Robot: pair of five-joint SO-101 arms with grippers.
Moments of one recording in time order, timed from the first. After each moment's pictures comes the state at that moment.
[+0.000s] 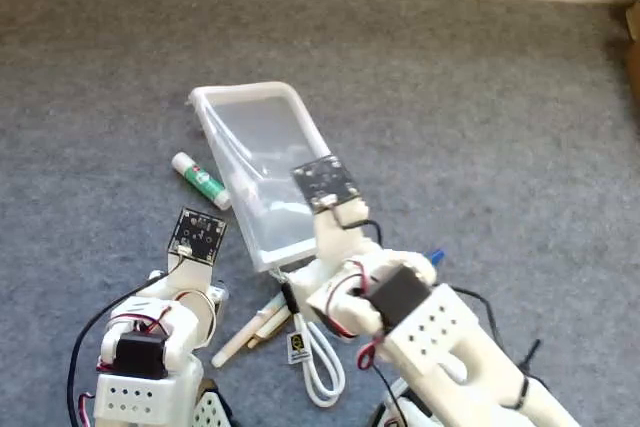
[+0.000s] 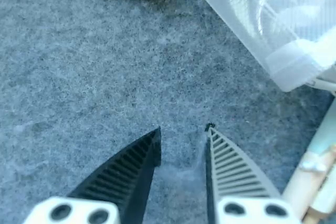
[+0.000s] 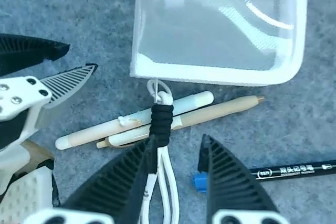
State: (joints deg) left arm -0.2 -103.6 96.0 76.4 -5.9; right arm -45.5 -49.1 49.7 70.2 -13.4
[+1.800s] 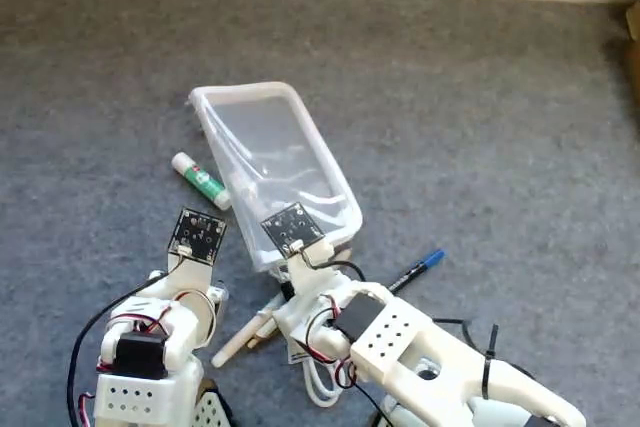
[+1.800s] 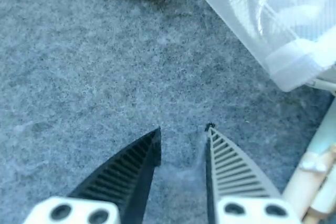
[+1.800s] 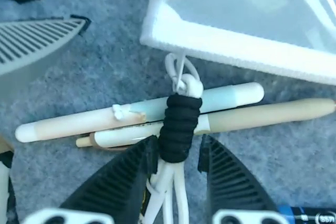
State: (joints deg) left arm -0.2 -103.6 96.0 76.4 -5.9; right arm -52.3 -41.8 71.3 42.5 -13.6
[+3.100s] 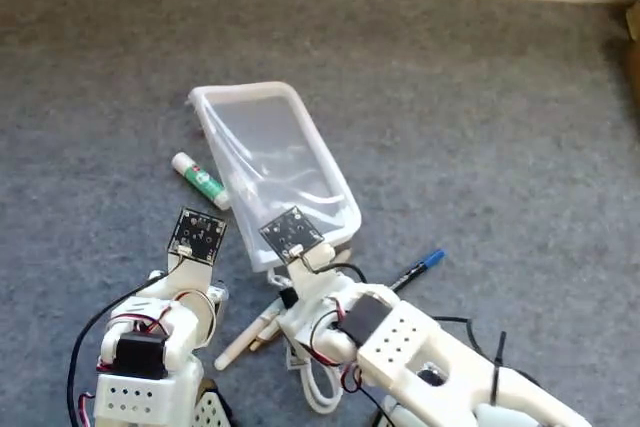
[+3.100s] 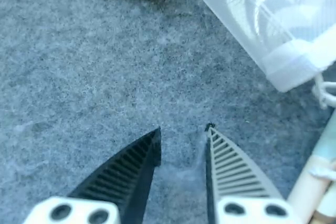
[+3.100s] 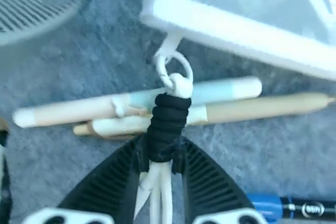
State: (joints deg) left arm -0.2 -103.6 96.0 76.4 -5.9; right arm -52.3 -48.4 71.4 47.4 -9.7
